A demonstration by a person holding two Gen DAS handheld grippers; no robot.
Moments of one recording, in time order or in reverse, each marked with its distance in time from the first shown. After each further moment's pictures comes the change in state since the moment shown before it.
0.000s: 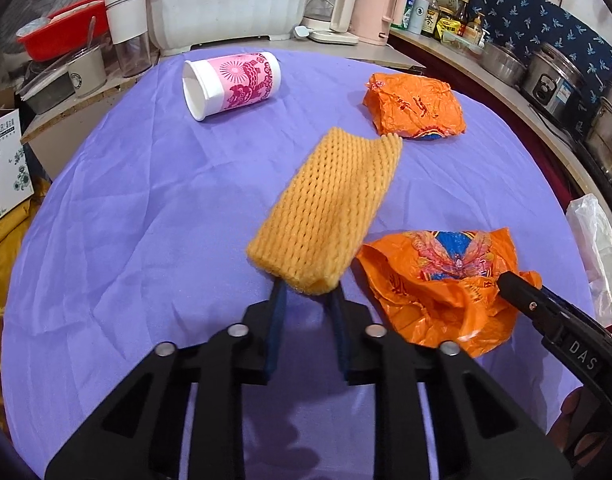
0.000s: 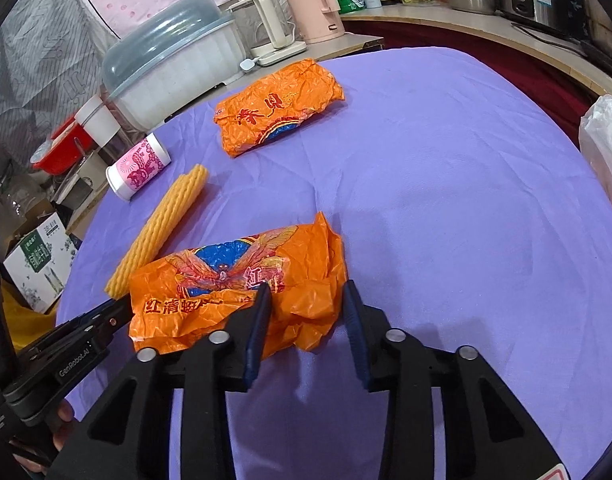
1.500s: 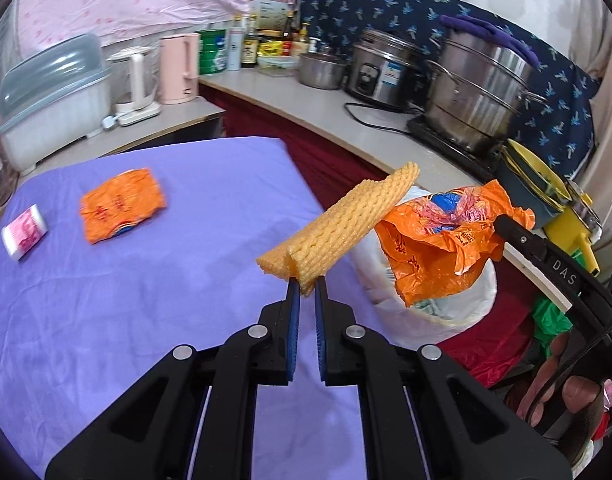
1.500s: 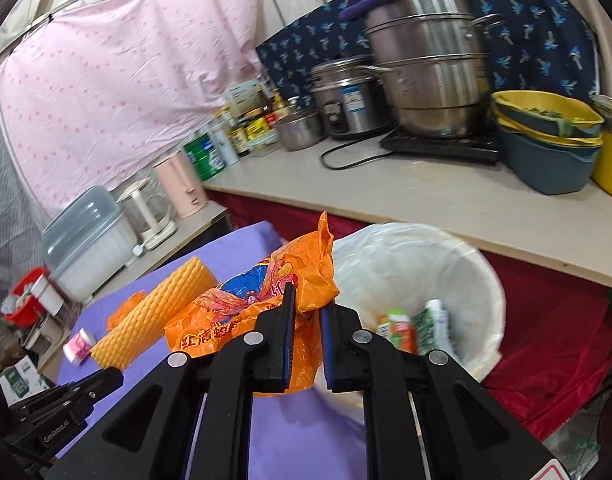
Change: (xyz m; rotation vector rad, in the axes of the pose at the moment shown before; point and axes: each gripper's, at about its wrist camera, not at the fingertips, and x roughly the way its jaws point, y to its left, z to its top) left arm -0.093 -0.289 0.017 0.280 -0.106 -0.307; right arm -0.234 -0.238 0.049 0.240 -0.456 -0.242
